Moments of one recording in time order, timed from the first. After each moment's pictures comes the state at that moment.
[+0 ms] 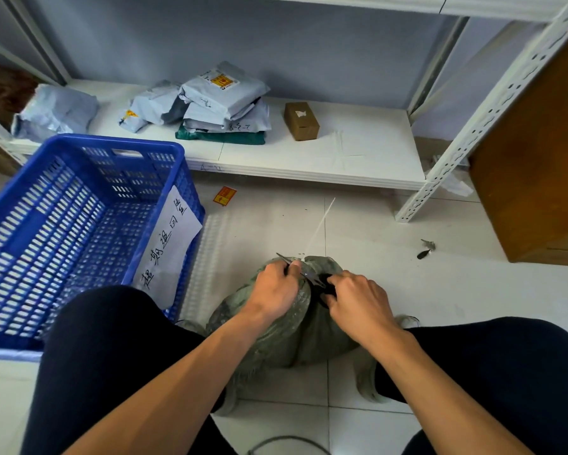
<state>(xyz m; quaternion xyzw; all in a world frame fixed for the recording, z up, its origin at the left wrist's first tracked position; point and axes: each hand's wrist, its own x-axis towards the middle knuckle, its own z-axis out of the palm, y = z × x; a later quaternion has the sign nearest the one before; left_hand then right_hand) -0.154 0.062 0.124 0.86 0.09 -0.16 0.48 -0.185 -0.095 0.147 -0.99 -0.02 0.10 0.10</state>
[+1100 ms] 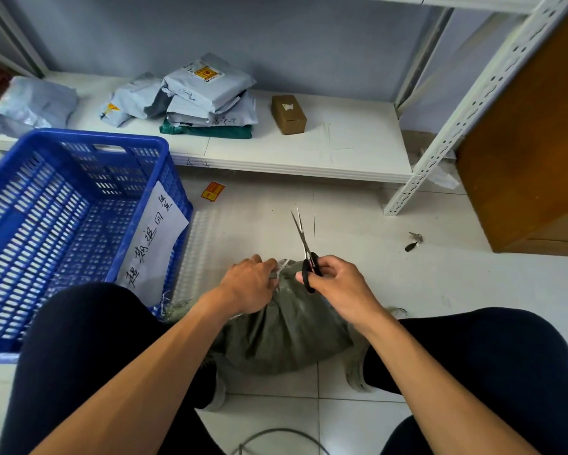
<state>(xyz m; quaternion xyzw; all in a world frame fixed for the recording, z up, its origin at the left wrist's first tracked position) -0.138 0.087 0.119 0.95 -0.14 -0.25 0.13 -0.175 -0.102 0.137 -0.82 0.14 0.15 0.53</state>
